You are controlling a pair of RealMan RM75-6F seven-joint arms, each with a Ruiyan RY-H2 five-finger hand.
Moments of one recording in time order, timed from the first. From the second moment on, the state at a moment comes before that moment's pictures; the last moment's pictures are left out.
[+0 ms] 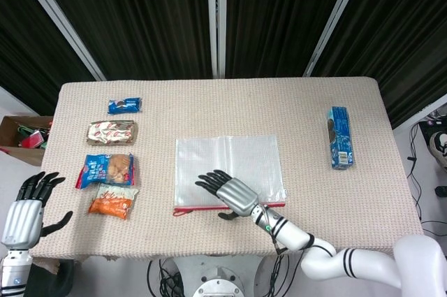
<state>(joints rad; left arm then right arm) -0.04 -1.25 -0.02 -1.51 1.57 1.58 -0.10 0.73 -1.77 0.17 -1.39 -1.55 0.78 -0.04</state>
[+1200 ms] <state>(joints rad) -0.04 -1.29 -0.02 -1.40 1.53 1.54 -0.19 1.17 -2.05 0.22 -0.90 -1.56 0.67 -0.03</state>
